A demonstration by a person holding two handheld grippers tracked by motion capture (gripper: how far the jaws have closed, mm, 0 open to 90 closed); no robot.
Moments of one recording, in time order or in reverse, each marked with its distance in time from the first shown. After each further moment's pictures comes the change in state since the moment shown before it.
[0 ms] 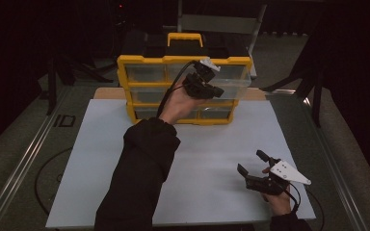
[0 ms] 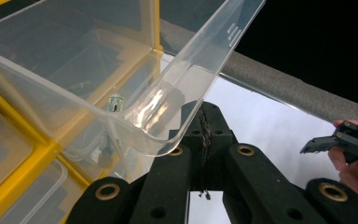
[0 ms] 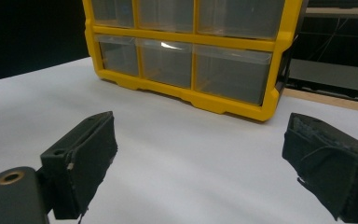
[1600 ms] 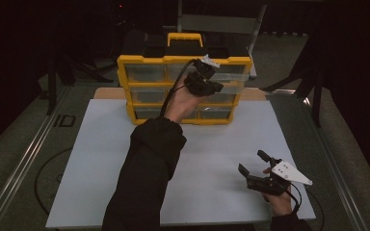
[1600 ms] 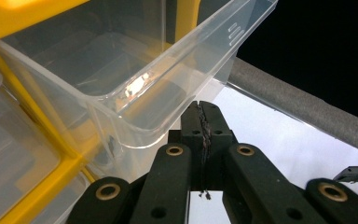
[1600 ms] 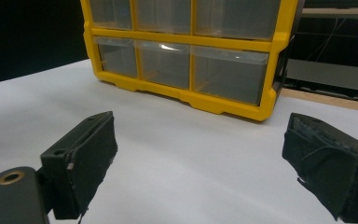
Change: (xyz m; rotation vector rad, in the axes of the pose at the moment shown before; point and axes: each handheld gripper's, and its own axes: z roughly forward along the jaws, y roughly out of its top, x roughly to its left) left arm 0.008 0.001 0.012 -0.053 0.082 -0.053; right arm -0.002 0.000 -0.002 -0.006 -0.004 0.010
